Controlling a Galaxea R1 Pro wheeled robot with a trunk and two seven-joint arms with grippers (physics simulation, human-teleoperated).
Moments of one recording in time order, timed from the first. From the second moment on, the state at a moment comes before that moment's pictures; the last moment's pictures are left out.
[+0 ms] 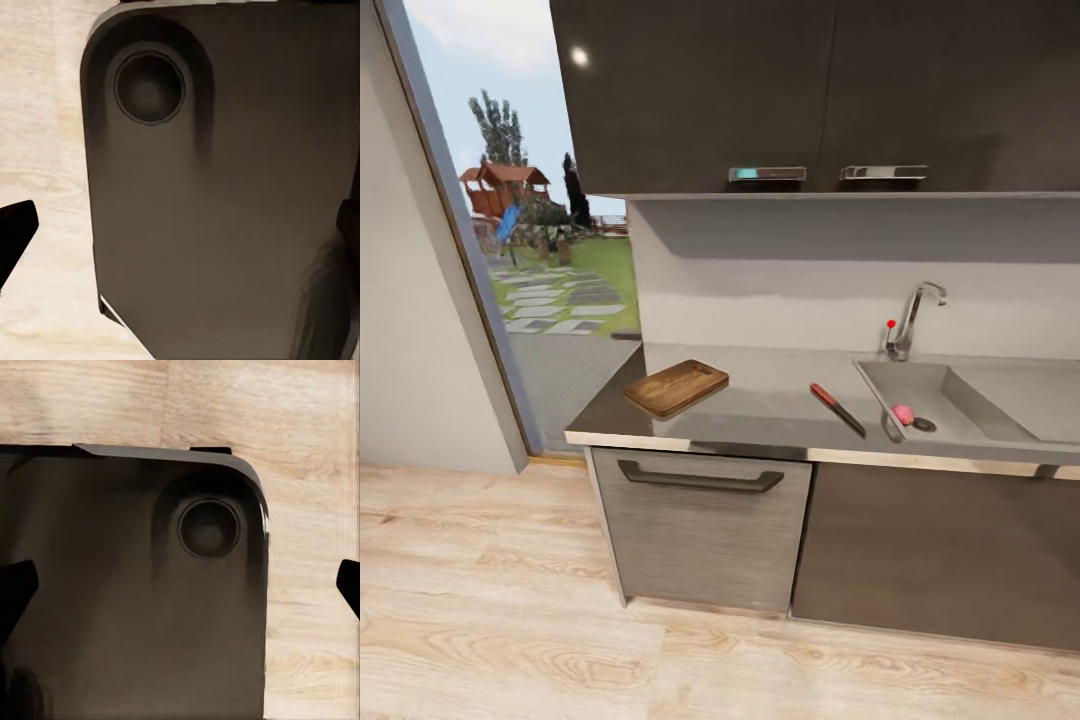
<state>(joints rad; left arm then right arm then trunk) 0.00 -0.01 0.01 -0.05 0.01 -0.05 -0.02 0.02 0.01 0.00 -0.03 0.00 -0.29 0.00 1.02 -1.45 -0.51</state>
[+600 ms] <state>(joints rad) 0.00 0.01 0.01 -0.42 0.00 -0.07 -0.01 0.02 0.00 0.00 -0.45 0.00 -0.29 0.00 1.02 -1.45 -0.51</state>
